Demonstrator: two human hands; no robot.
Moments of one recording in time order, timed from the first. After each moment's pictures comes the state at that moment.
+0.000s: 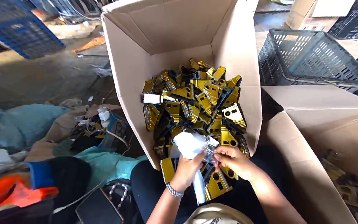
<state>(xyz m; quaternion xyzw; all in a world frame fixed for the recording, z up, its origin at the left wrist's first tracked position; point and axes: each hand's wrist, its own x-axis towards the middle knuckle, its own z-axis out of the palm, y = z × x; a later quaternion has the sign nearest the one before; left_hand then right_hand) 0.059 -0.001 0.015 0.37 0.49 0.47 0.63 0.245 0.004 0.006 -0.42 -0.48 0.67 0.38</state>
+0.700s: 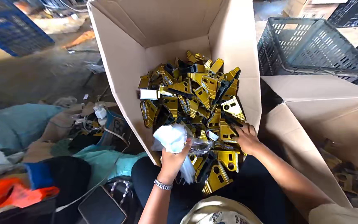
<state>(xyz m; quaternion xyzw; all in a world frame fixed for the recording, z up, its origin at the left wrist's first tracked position) 0.017 0.015 -0.006 0.48 0.51 0.56 0.44 0.313 0.068 -0.042 -0.63 -0.73 0.21 -0.17</state>
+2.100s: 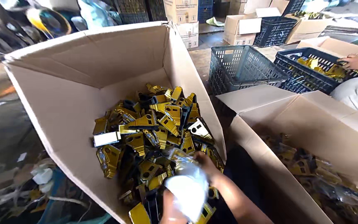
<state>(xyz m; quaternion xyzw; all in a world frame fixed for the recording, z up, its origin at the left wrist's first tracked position) 0.083 -0.014 0.008 0.70 0.43 0.47 0.32 0.247 0.031 -0.029 -0.50 -0.39 0.56 0.54</state>
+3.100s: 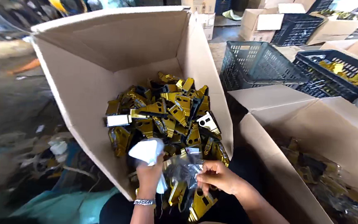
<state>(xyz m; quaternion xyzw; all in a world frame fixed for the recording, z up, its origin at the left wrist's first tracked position) 0.028 0.053 -0.014 0.52 0.58 0.52 0.36 0.254 -0.013 0.007 -0.39 -0.48 0.66 0.43</state>
